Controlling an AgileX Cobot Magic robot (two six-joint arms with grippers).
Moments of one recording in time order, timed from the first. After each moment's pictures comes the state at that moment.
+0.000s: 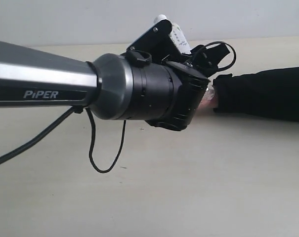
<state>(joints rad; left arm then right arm) -0.94 2.10 -1.46 -1.75 -0.67 0.57 0.40 0.01 -0.21 -0.13 0.42 0.00</state>
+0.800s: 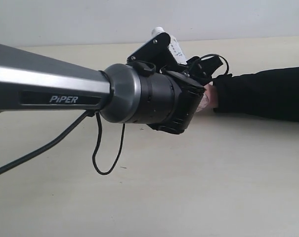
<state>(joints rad) -0.91 2.17 -1.47 -1.75 -0.65 0.57 0.40 0.01 -0.21 -0.13 0.42 0.00</state>
